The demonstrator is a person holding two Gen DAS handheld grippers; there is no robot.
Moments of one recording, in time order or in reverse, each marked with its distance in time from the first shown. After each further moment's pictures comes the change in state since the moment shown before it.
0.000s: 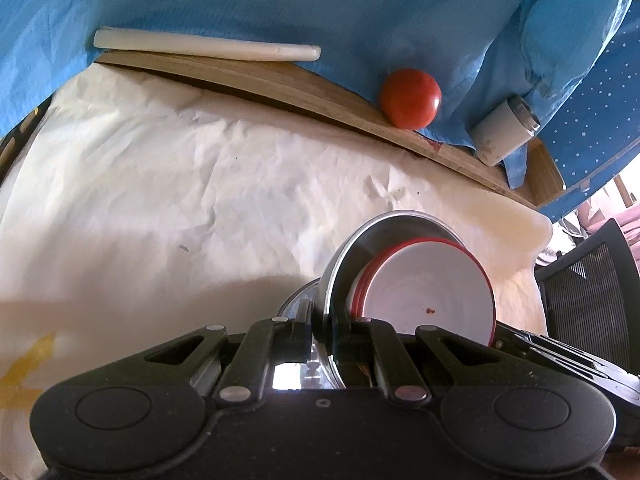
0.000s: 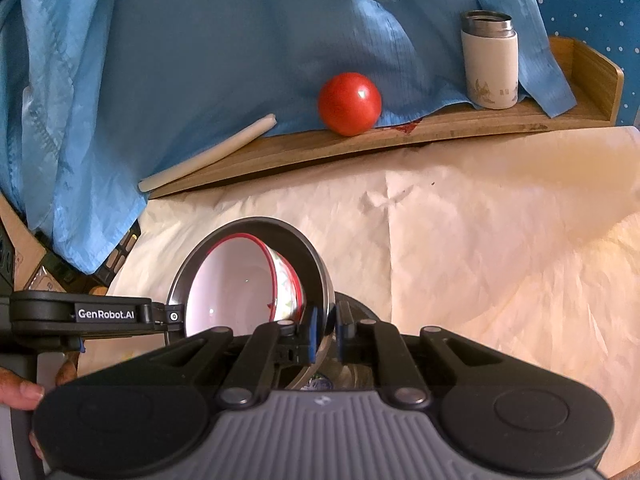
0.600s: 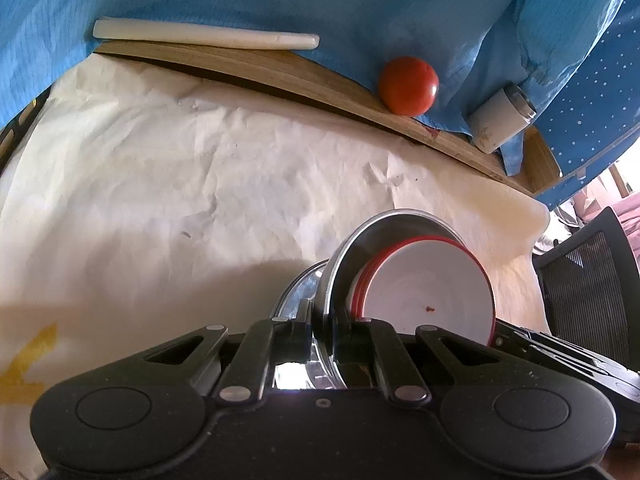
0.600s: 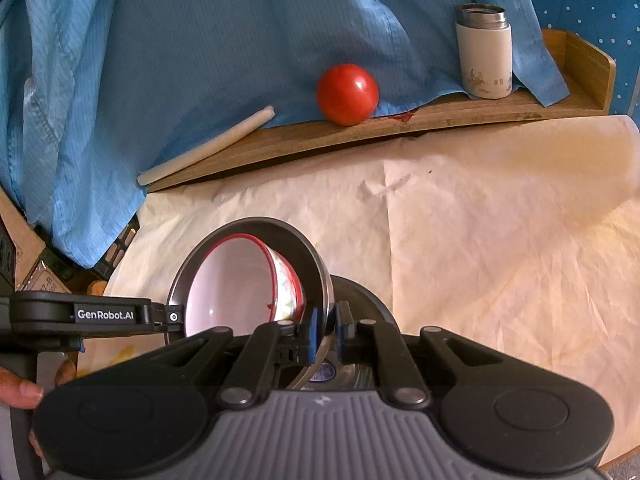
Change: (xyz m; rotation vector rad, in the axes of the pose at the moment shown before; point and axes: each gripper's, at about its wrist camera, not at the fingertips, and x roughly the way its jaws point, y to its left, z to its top) left arm 0.000 0.003 -0.002 0.014 0.031 -0.014; right arm -0.002 0.003 -0.006 0.010 0.011 -0.010
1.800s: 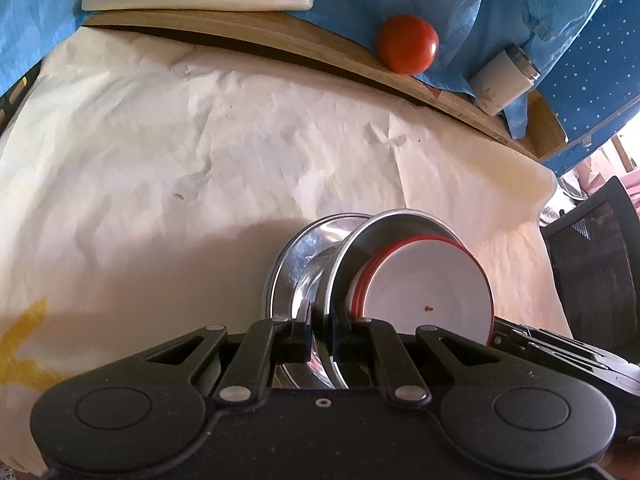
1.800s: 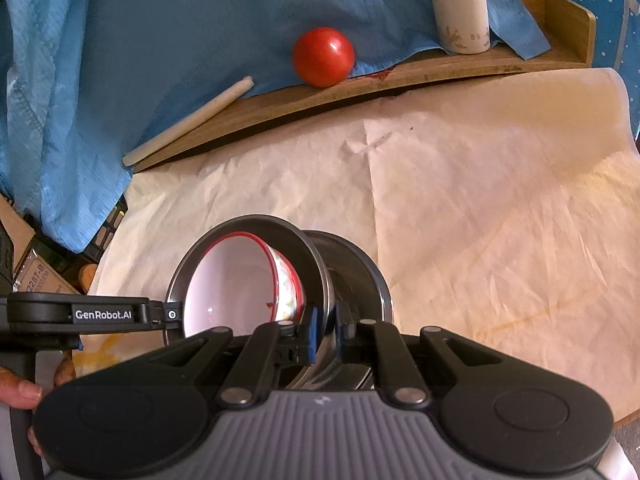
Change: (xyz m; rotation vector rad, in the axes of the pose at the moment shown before) left arm 0.015 -0.001 -0.014 0.038 0.081 0.009; right arm 0.002 -0.011 -0.015 0.058 0.072 -0.013
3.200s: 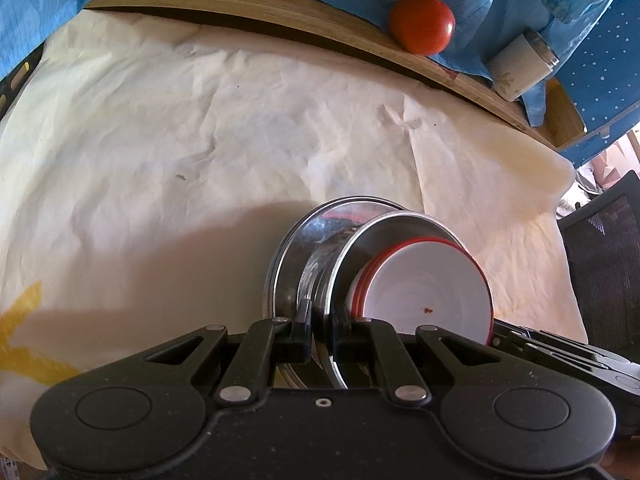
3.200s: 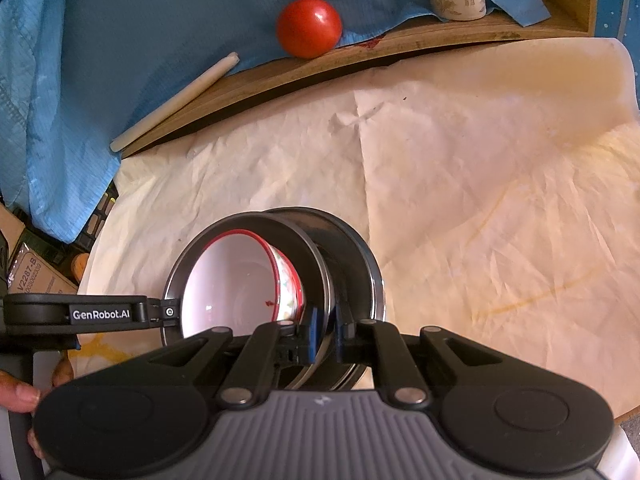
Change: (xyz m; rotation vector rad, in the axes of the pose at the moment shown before) left arm 0.013 -0.001 -0.001 -0.013 0.043 0.042; right arm 0.015 -0.010 0.002 0.021 0.074 0.010
